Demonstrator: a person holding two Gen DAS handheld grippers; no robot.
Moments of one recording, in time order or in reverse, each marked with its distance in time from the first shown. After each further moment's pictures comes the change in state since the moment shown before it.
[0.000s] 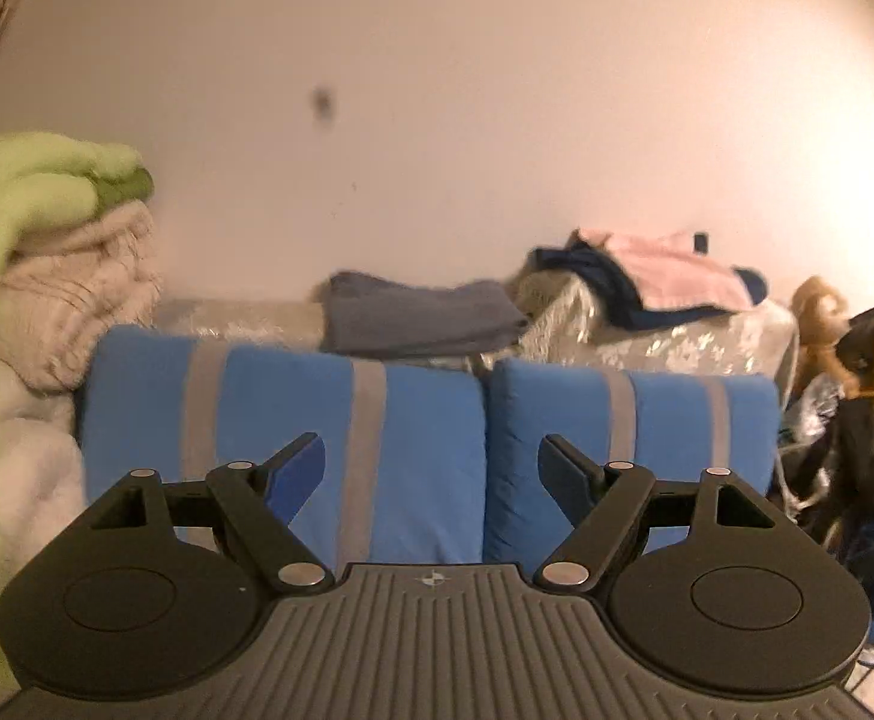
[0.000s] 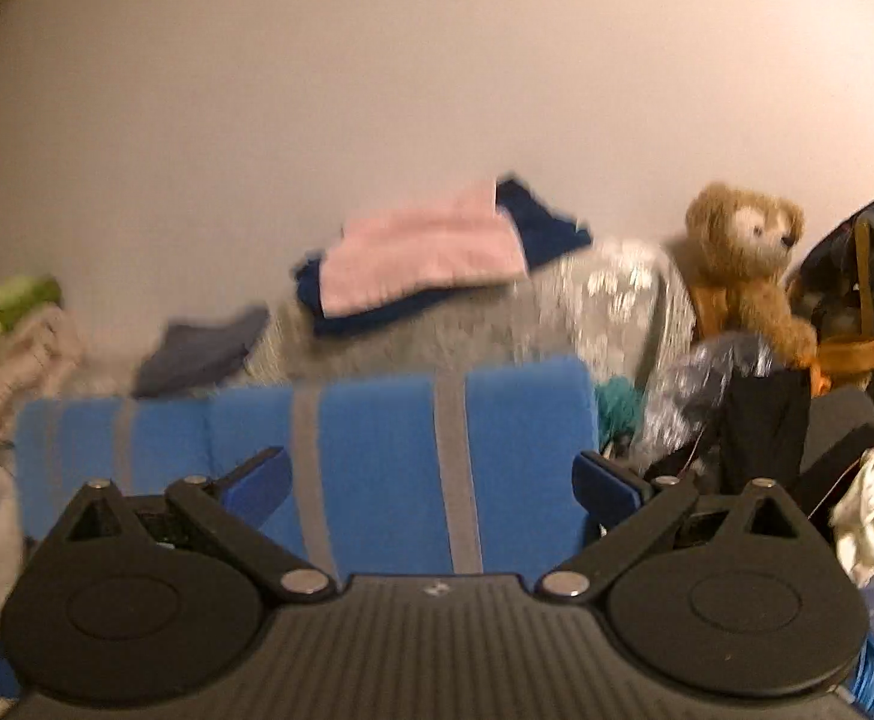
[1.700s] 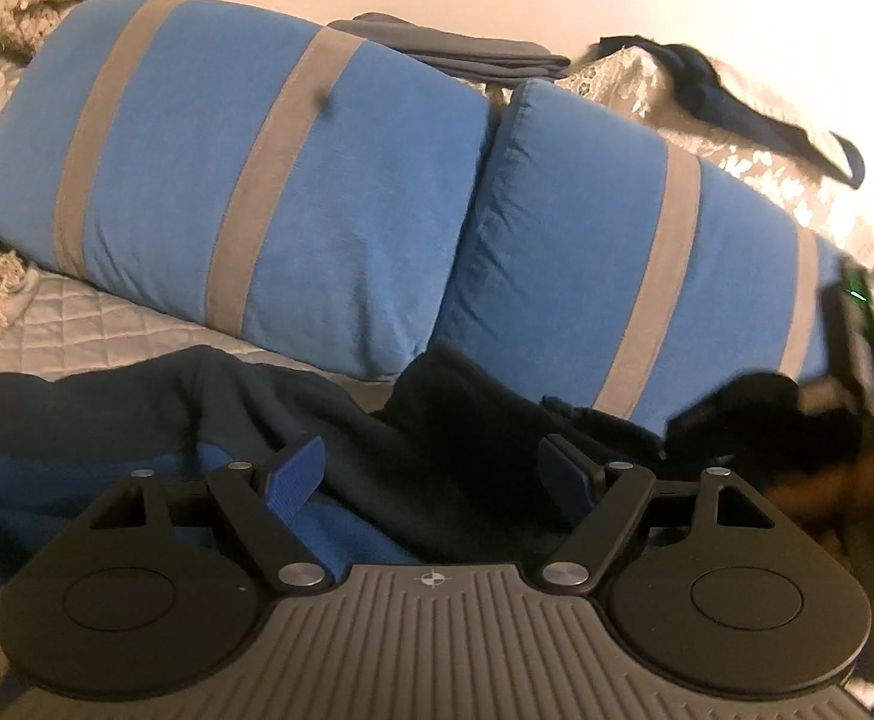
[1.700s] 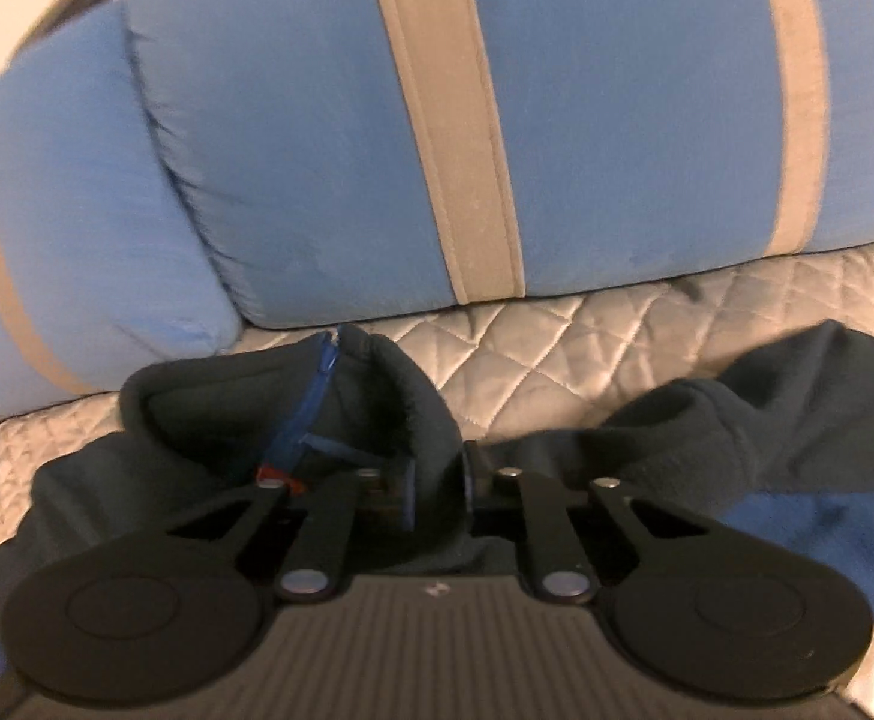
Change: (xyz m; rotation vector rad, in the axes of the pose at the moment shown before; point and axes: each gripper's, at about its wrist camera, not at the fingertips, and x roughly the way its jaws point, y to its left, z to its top) left arm 0.157 -0.073 -0.218 -0.226 0.173 0.079; right arm 0.340 0.199 -0.244 0.155 0.513 -0.029
